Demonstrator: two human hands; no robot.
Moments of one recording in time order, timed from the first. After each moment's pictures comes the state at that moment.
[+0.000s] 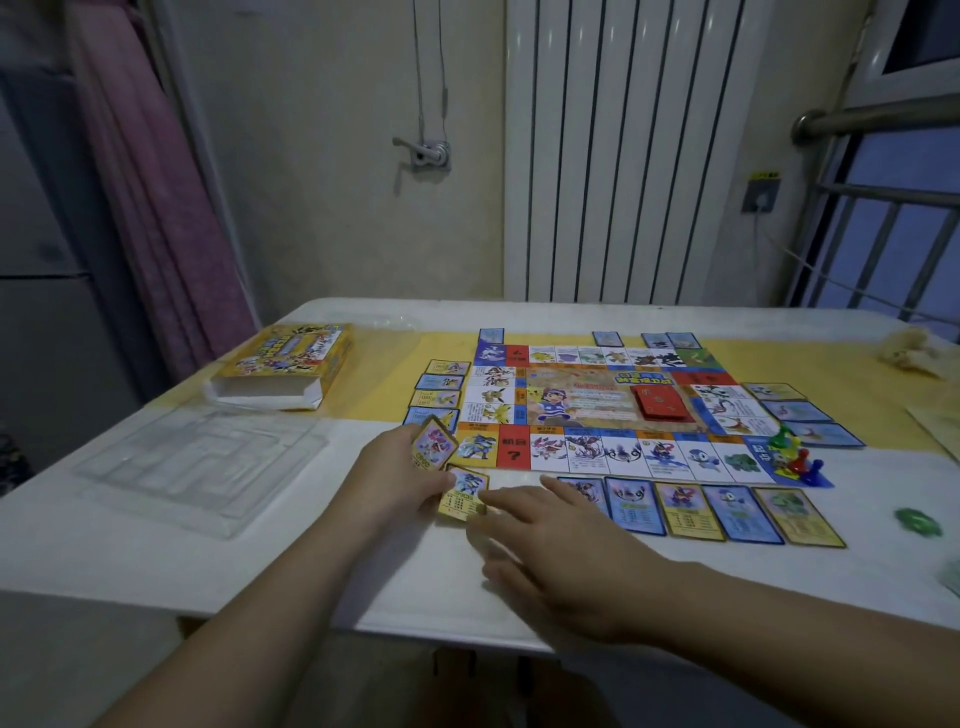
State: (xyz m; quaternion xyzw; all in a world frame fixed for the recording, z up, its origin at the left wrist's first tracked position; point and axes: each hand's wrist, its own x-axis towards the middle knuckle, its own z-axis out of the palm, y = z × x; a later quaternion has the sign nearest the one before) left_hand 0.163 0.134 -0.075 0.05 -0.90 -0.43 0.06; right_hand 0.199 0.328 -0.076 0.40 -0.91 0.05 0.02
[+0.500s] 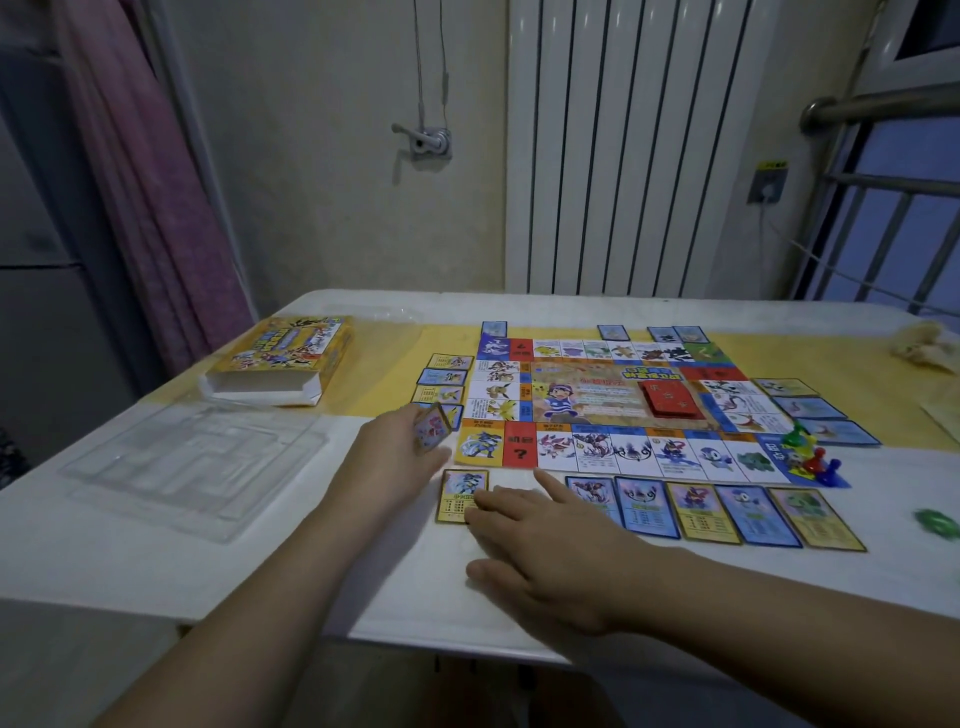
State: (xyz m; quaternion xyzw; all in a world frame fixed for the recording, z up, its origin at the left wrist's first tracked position) left_hand 0.154 0.132 -0.067 0.02 -0.94 -0.31 0.13; right_hand 0.187 0.312 -0.073 0.41 -0.91 0.00 -0.03
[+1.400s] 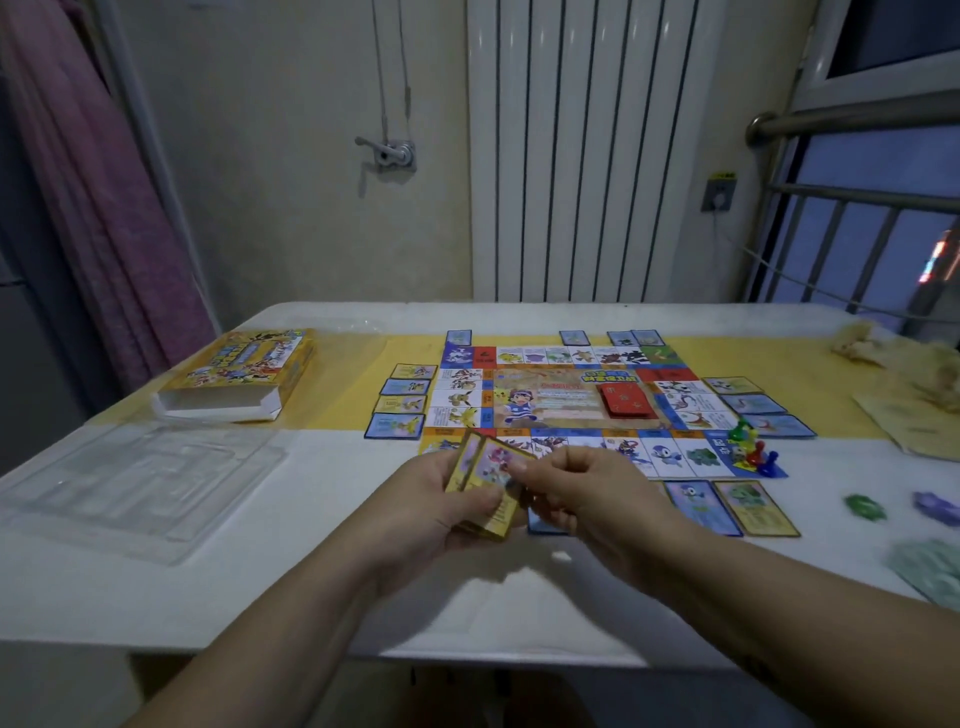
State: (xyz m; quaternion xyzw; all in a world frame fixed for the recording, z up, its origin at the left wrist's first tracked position) left_hand 0.196 0.188 -0.057 -0.04 -0.66 -0.73 -0.15; right_hand 0.193 0.351 -0.047 0.04 -0.70 0.70 -0.11
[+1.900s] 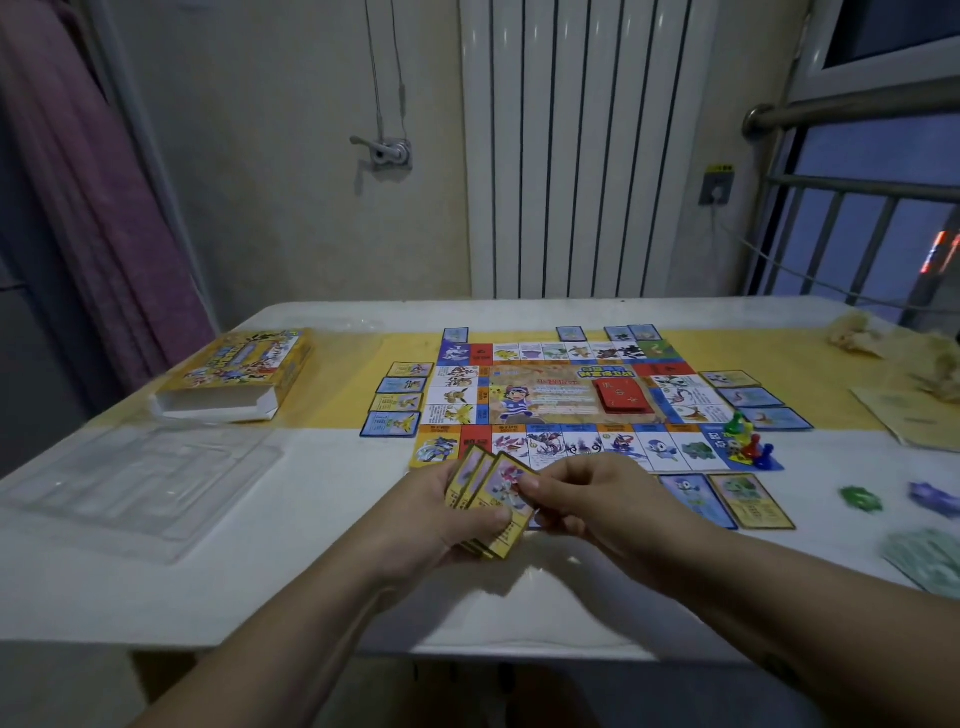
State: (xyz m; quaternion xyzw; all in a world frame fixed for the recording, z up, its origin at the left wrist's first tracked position) left_hand 0.205 0.197 -0.058 -0.02 -0.71 -0.69 -0.14; right_hand 0.196 0.365 -0.050 0.03 -0.73 0.67 -0.15
